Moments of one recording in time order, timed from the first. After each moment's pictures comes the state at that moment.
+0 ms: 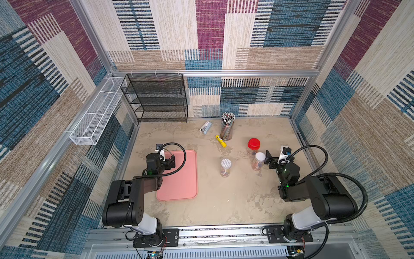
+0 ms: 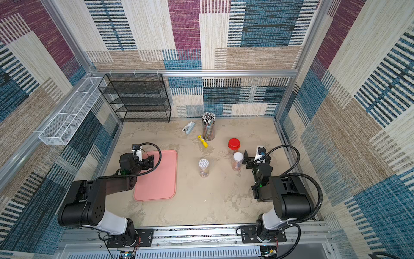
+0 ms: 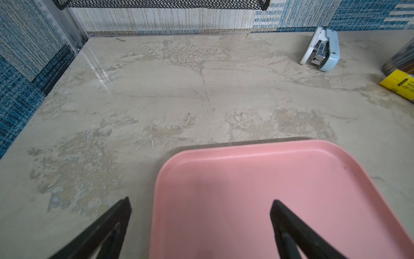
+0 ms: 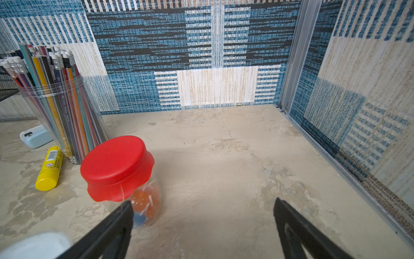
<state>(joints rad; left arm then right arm) 0.04 1.53 0.47 0.58 0.06 0.03 0.00 1.53 0.21 1.24 0.04 0.05</state>
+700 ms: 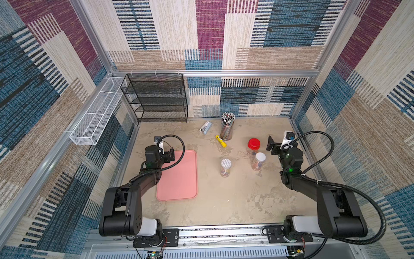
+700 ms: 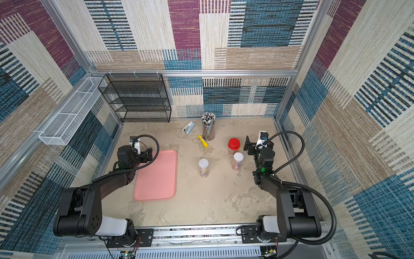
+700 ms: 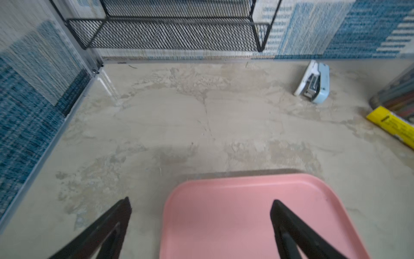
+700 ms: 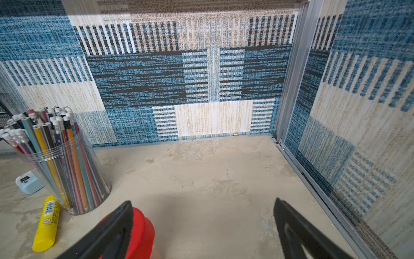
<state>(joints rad) 0.02 1.42 0.65 0.32 -0.01 -0.01 0.00 1.32 0.48 0.77 0.07 0.05</state>
